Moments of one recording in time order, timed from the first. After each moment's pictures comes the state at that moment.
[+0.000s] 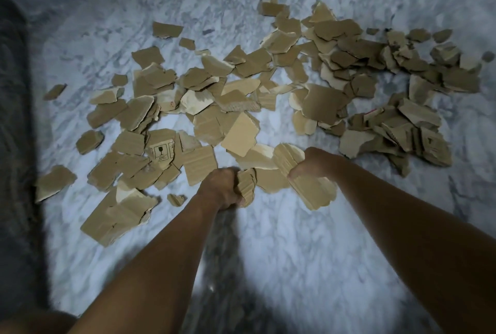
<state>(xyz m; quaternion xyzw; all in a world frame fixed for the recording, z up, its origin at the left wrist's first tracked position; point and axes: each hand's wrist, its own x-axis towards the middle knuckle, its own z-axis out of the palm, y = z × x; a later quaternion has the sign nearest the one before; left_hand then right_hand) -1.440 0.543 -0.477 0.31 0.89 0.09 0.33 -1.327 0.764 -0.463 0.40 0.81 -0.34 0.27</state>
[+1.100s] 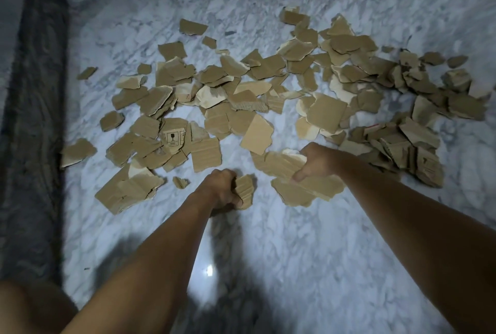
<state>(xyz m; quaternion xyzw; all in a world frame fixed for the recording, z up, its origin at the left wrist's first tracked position) -1.412 0.527 -0.469 0.25 0.89 0.10 0.36 -1.313 0.774 -0.407 0.25 0.88 -0.26 0.31</state>
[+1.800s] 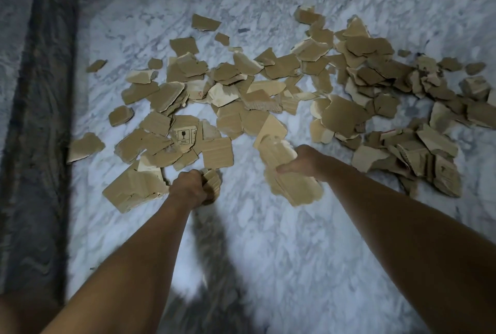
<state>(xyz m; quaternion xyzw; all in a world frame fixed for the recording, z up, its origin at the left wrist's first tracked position) -1.453 0.448 -0.493 0.11 0.95 0.04 0.30 -1.346 0.731 -0.439 0.33 0.82 -0.39 0.26</state>
